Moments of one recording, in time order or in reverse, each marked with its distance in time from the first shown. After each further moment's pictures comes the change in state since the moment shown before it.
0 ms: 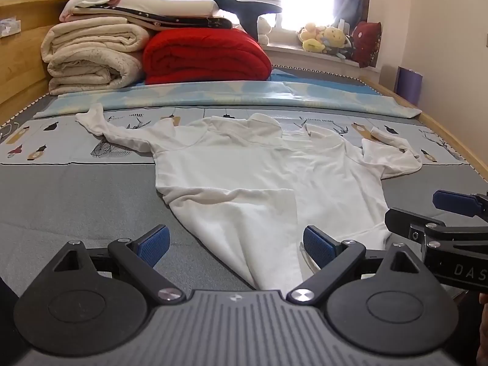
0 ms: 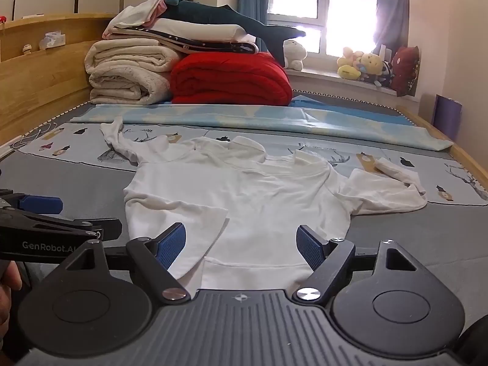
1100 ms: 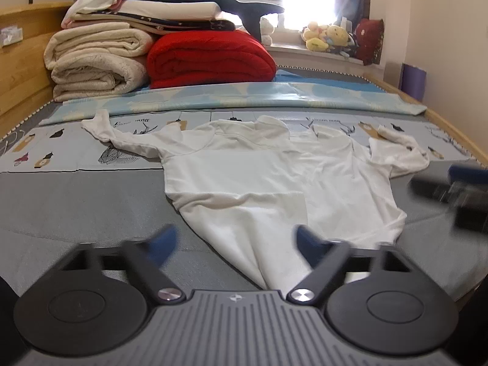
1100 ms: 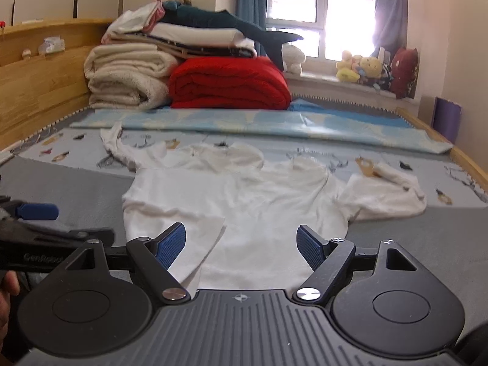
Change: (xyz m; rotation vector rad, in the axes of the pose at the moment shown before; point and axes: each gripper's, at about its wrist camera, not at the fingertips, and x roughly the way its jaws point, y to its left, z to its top) left arm 0.004 0.010 0.005 0.030 -0.001 0.036; right arm -0.001 -0.012 0.013 0.004 -0.033 0.007
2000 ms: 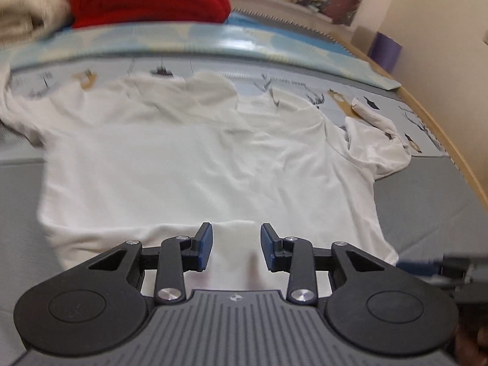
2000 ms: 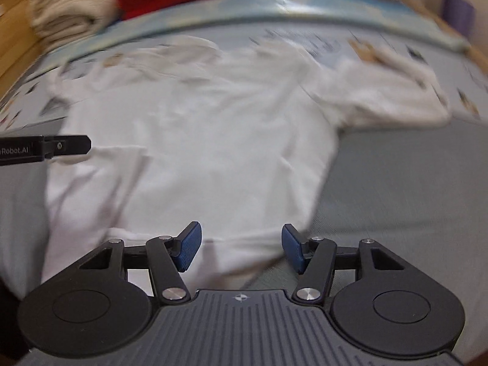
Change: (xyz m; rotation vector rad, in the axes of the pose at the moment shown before) left arm 0.189 -0.047 0.059 -0.049 0.283 -0.253; right arm 0.148 -0.093 -0.015 0.191 0.498 -0.010
